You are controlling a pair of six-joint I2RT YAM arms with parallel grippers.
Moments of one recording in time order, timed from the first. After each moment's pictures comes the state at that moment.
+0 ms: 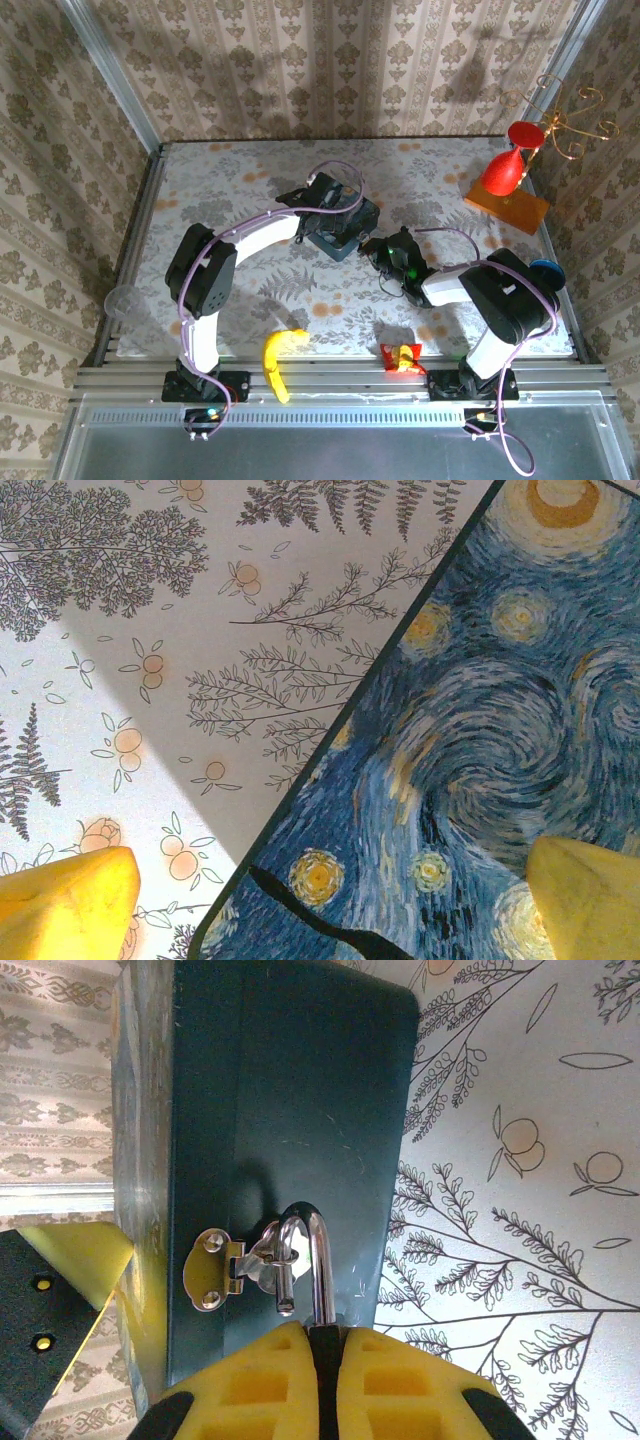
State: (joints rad) left arm -0.73 1.95 1.45 -0.50 -0.29 -0.42; right arm 0.51 1.66 0.51 0.65 0.04 1.31
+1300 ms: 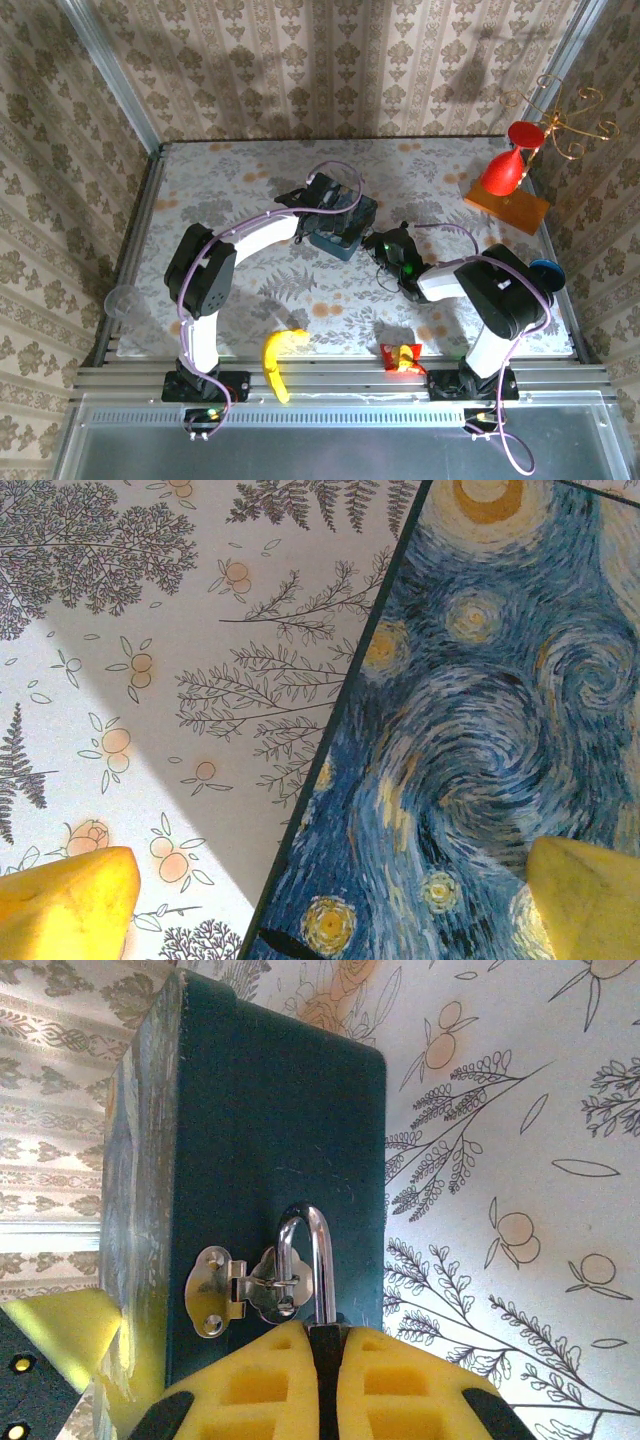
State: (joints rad) left arm -0.73 1.95 1.44 -0.48 -0.26 -0.42; right arm 0.51 1.70 0.56 0.64 0.15 1.26
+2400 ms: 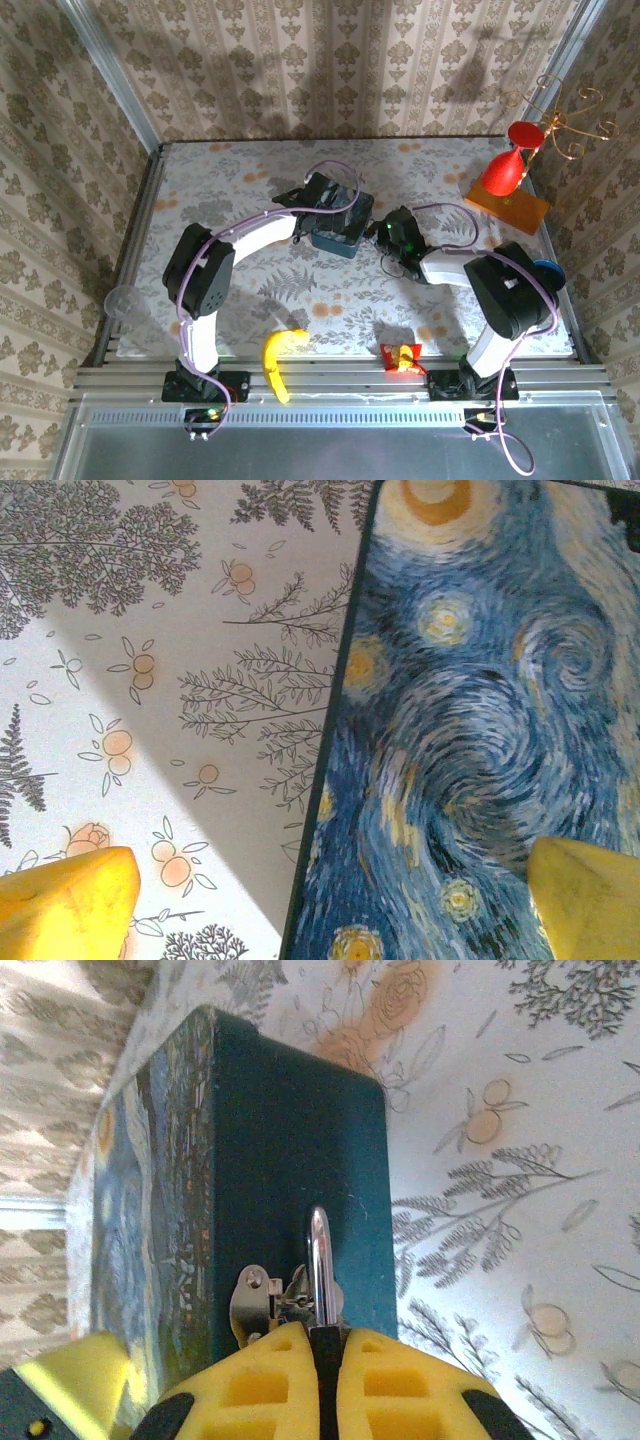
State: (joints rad) left arm -0.71 1.94 1.42 -0.46 -0.24 -0.42; right arm 0.43 1.67 0.71 0.37 0.04 1.11
